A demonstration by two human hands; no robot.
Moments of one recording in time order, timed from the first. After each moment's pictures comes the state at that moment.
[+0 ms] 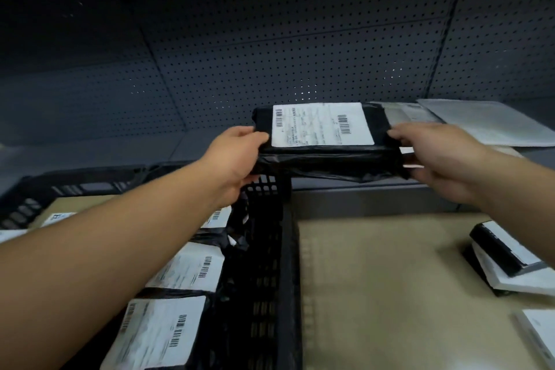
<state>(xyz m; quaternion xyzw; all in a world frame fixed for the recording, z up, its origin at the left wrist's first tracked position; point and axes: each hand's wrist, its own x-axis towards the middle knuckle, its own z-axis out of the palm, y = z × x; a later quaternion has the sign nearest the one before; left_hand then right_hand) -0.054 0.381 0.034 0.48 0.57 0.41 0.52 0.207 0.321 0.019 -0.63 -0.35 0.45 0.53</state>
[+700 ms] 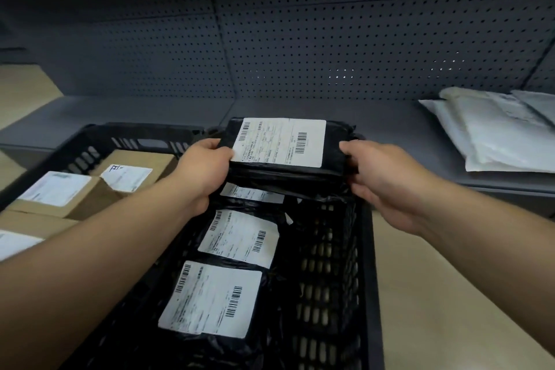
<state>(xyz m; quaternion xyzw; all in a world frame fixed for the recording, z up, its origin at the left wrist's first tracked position) -0.216 0.393 -0.023 0.41 0.68 0.42 0.45 0.026 0.354 -0.019 -0.59 -0.42 0.56 0.41</state>
